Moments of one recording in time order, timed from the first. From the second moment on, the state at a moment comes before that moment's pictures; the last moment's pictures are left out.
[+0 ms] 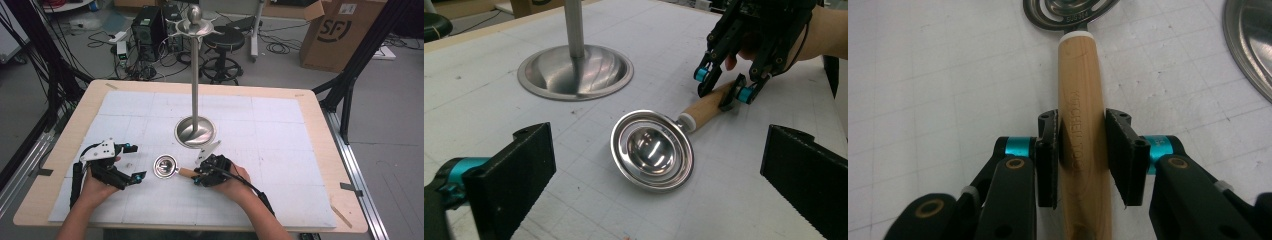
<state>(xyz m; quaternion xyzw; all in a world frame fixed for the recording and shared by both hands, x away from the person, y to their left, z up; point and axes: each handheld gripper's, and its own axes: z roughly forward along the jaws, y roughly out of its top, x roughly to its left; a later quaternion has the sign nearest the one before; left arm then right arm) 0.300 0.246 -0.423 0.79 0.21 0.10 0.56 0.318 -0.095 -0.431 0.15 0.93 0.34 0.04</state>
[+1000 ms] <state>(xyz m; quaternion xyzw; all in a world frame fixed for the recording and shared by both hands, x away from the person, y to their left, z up) 0.299 0.247 -0.422 0.79 0.22 0.11 0.56 0.309 -0.106 -0.432 0.13 0.93 0.34 0.05</state>
